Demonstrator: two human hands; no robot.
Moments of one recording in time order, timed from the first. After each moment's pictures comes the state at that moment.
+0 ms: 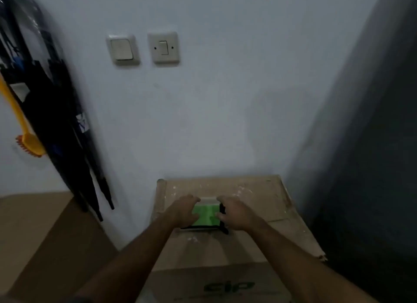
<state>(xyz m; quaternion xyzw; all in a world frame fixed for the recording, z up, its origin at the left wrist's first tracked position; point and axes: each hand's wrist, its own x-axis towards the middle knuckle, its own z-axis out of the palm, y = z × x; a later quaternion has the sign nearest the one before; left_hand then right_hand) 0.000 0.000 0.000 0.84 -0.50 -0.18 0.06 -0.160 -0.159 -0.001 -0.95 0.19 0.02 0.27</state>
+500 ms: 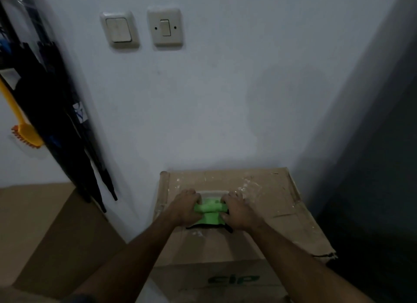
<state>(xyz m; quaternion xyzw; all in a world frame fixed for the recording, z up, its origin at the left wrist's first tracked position) 0.016 0.005 -0.027 0.85 -0.51 -0.14 0.08 -0.145 -0.154 -0.031 -0.96 0.20 0.03 0.20</state>
